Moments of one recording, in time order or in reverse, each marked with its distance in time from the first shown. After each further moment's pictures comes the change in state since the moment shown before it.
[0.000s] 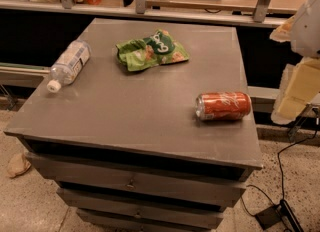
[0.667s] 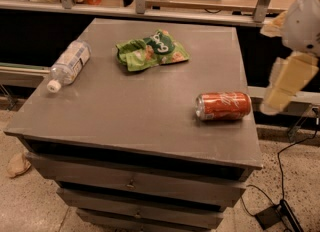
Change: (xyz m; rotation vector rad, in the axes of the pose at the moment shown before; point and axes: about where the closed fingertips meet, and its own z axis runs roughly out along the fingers) arm -0.015 -0.016 0.010 0.006 -0.074 -0.022
